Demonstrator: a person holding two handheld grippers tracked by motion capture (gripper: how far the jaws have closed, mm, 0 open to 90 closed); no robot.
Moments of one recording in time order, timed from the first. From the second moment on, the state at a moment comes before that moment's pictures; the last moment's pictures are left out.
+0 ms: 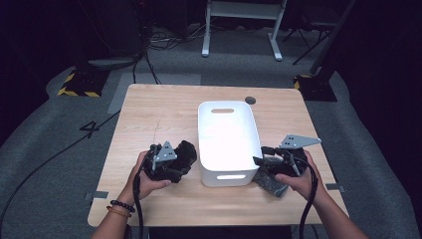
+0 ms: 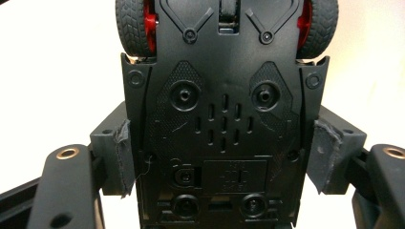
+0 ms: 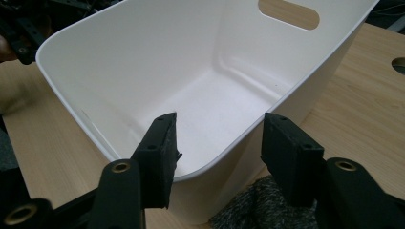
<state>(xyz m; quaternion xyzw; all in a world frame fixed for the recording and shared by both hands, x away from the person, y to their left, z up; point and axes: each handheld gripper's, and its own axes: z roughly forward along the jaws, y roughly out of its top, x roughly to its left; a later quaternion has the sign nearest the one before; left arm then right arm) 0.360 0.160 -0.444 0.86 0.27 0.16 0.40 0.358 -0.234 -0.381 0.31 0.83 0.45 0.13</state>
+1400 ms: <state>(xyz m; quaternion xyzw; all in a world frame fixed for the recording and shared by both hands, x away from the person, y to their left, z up) 0.363 0.162 -0.449 0.86 0.26 0.15 0.41 0.398 -0.383 -0.505 0.45 0.80 0.35 0.20</state>
